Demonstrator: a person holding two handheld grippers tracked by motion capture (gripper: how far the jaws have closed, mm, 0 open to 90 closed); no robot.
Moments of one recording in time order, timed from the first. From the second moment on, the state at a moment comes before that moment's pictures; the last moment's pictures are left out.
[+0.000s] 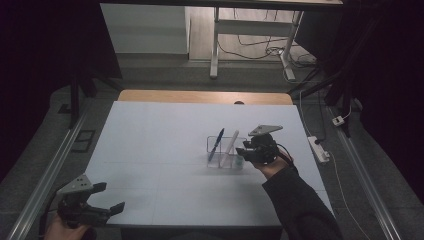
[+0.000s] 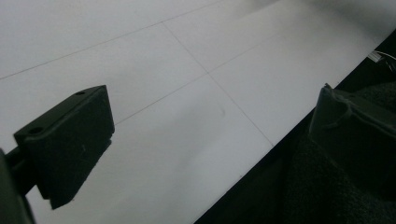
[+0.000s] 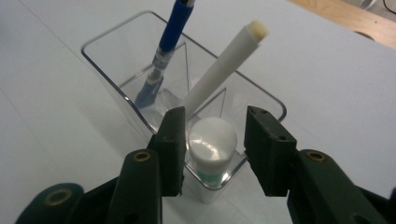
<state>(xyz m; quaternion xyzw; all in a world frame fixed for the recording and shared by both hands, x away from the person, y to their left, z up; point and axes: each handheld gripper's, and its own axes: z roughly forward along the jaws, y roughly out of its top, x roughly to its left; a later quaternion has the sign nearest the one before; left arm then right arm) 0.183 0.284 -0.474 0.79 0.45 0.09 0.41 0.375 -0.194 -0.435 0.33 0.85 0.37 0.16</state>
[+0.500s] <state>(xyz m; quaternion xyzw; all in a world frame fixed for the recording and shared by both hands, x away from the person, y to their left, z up) 0.183 0.285 -0.474 0.79 0.45 0.08 0.41 0.366 -0.203 -0.426 0.33 0.84 0.40 0.16</state>
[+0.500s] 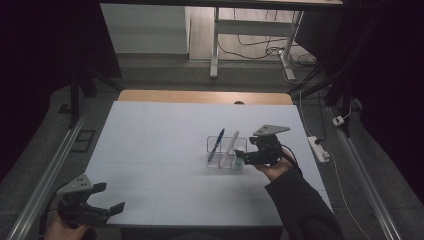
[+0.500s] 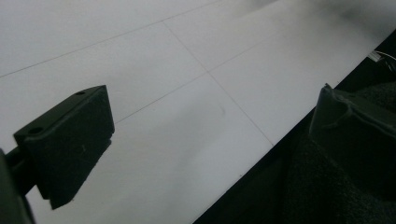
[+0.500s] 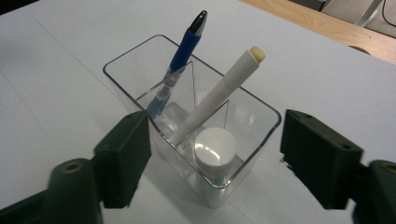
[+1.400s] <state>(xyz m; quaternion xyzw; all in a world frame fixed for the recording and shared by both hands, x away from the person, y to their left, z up) 0.184 0.281 -0.474 0.80 0.45 0.09 0.39 0.317 -0.226 -0.427 0.33 0.84 0.40 0.14</state>
